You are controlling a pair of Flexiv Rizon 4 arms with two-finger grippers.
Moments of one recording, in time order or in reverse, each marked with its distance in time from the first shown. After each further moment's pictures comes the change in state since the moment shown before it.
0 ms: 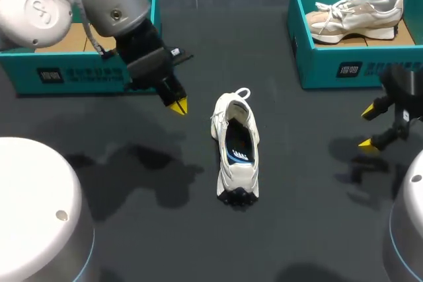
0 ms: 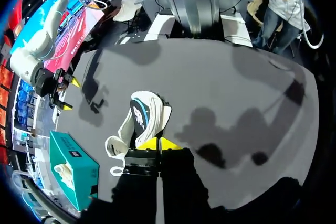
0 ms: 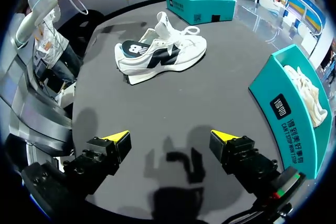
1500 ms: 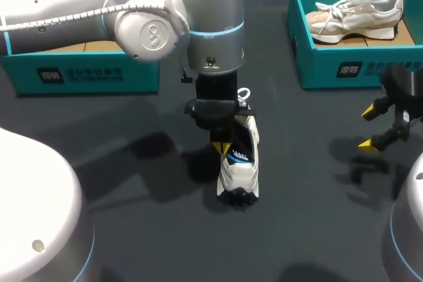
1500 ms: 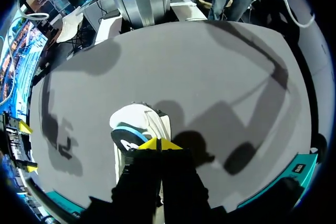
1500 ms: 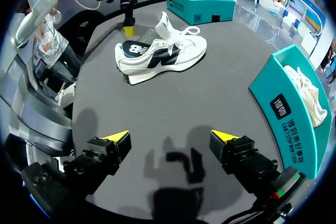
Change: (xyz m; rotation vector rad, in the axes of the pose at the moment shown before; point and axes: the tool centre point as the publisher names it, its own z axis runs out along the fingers) left arm -0.028 -0.016 0.122 0.054 0.342 0.348; right arm 0.001 0.000 0.000 -0.001 -0.002 0.000
